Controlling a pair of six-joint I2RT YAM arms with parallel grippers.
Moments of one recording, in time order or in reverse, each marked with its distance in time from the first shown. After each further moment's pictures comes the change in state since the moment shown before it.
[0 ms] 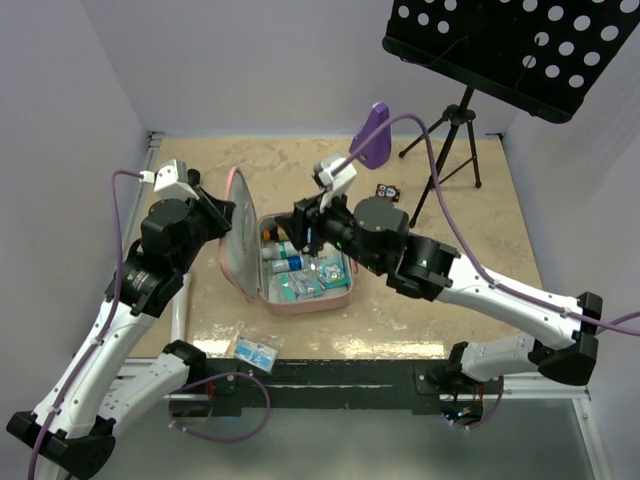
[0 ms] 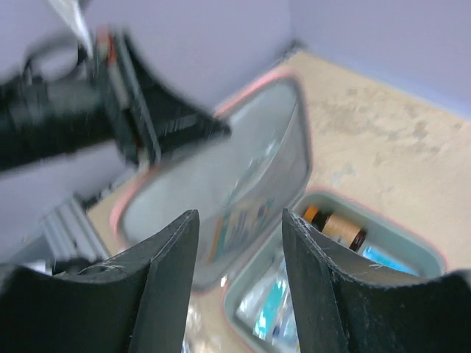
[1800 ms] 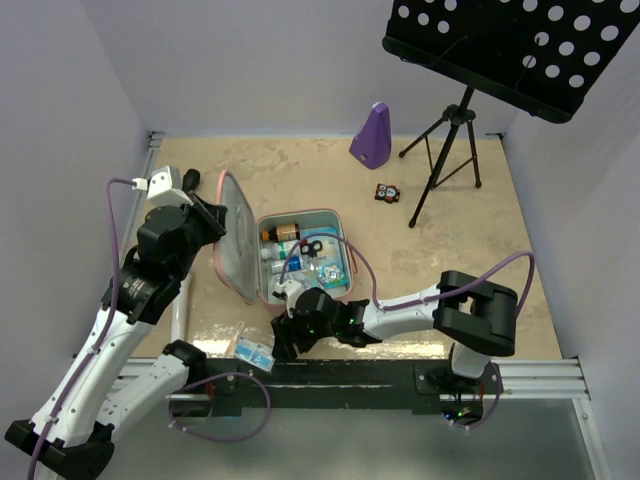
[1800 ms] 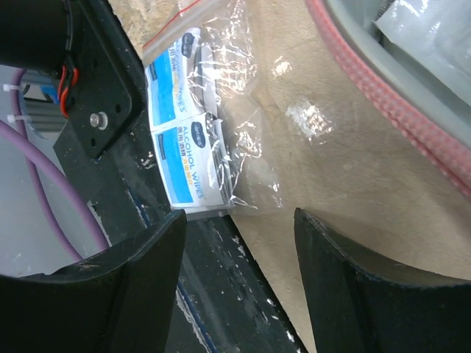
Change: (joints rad) left arm 0.000 -0.042 -0.020 -0.029 -0.069 0.019; right arm 0.140 0.387 -0.638 0.417 -0.438 0.410
